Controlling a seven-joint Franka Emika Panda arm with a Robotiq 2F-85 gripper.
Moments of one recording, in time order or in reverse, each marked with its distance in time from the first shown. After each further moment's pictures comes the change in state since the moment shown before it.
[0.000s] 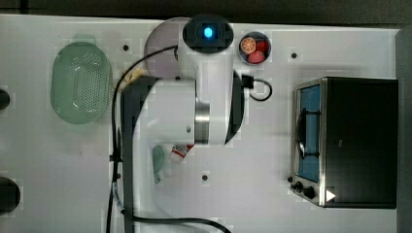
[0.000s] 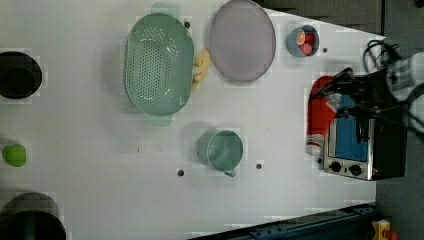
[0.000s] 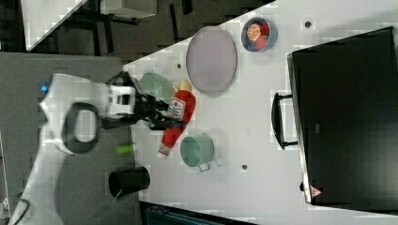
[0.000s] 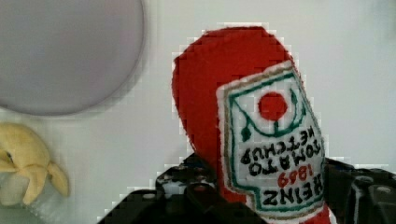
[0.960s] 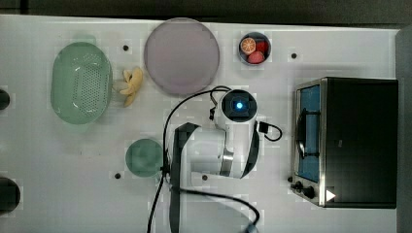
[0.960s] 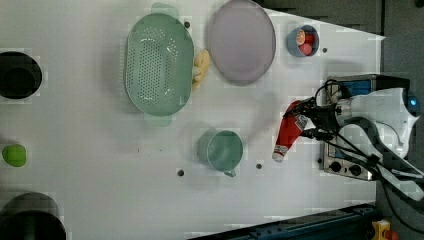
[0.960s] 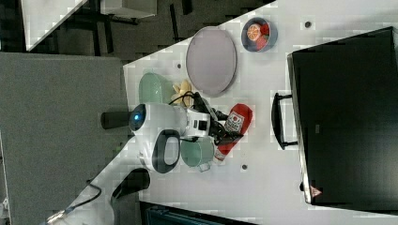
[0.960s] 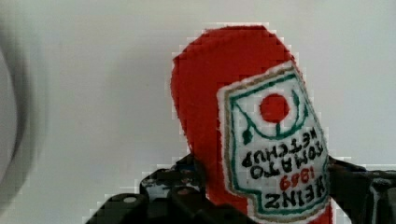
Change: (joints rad) arm -0.061 0.105 -0.049 -0.395 0.007 0.557 -0.001
